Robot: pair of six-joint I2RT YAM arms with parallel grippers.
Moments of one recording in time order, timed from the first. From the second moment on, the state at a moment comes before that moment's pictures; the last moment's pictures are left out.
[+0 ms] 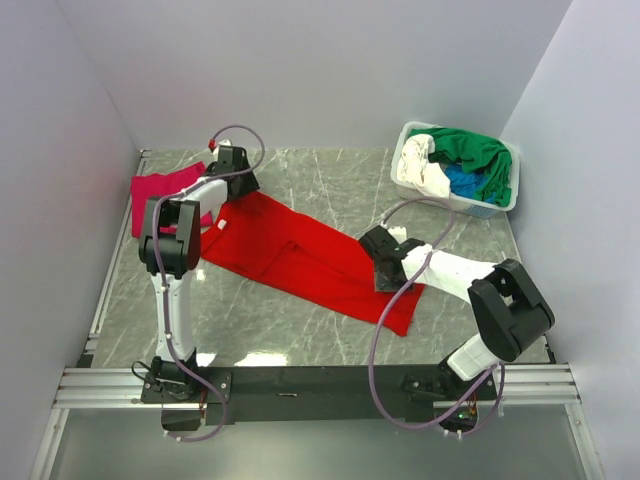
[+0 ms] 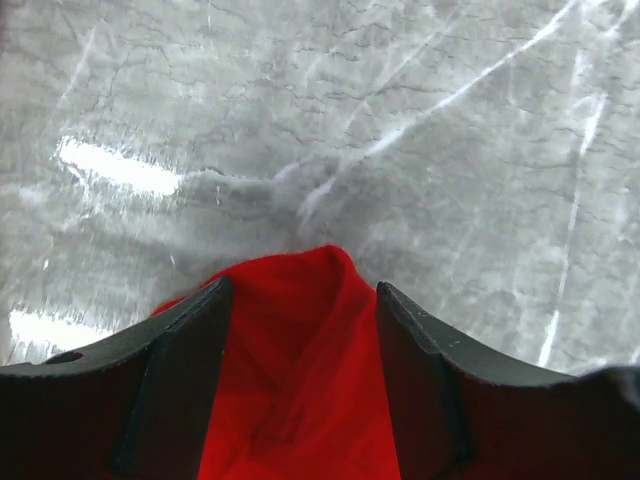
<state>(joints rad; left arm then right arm) -0.16 2.21 1.61 -0.16 -0.17 -0.54 0.60 1.54 0.84 -0.62 0.40 0.57</state>
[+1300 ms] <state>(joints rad) 0.01 1.46 0.82 -0.12 -0.30 -0.61 0.63 1.44 0.87 -0.67 0.36 0.56</state>
